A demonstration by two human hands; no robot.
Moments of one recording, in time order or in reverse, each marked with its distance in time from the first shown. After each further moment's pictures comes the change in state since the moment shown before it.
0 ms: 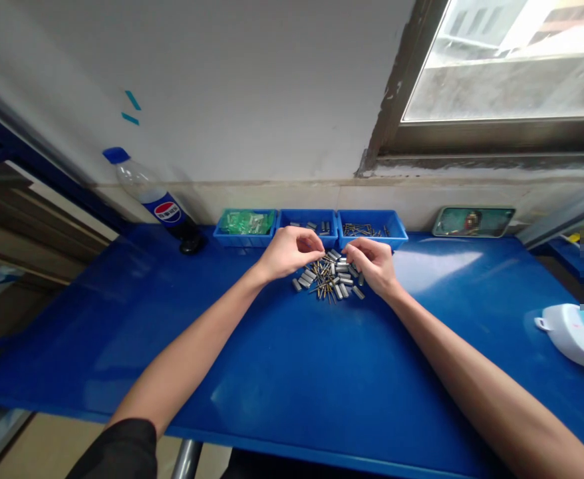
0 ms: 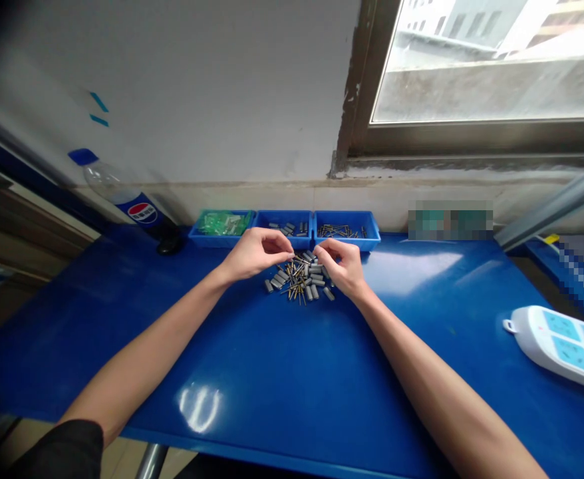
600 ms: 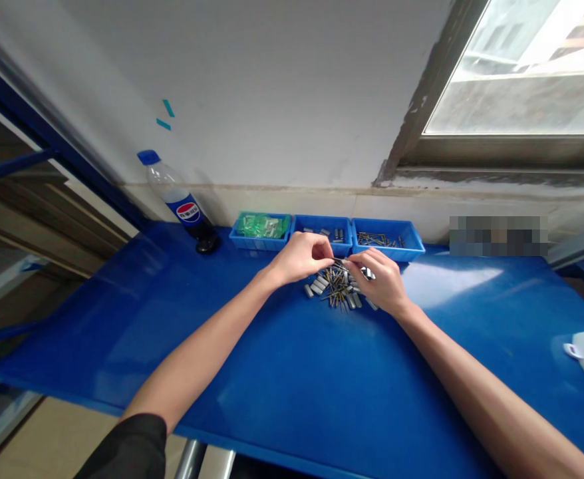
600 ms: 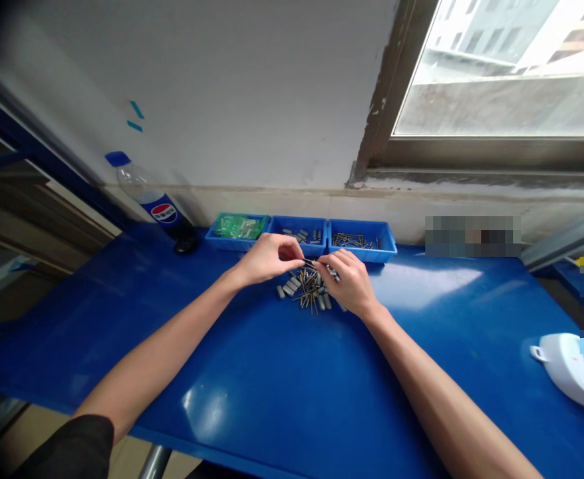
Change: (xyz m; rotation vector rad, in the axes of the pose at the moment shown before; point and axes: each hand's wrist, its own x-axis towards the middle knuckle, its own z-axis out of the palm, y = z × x) left_hand 0.002 -0.007 -0.008 0.185 -0.041 0.068; right_hand -0.001 0.001 0.013 -0.430 -0.025 -0.414
